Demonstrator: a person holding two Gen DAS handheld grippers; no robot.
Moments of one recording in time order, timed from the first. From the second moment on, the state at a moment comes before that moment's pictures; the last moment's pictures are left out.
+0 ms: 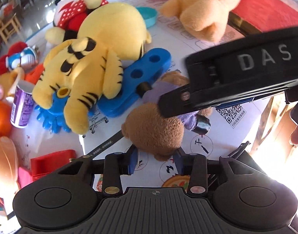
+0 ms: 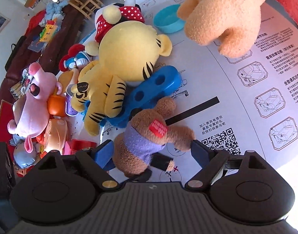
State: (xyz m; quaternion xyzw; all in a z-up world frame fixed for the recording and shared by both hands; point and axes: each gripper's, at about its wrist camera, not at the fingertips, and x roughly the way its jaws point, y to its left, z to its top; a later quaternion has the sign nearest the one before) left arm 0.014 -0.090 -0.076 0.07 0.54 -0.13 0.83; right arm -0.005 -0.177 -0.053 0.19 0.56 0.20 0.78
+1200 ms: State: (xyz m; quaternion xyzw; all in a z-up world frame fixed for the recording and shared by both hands) left arm 0.029 -0.009 -0.069 -0.09 0.58 -0.13 0.80; right arm -0.015 -0.136 -0.019 0.21 0.54 0.28 0.77
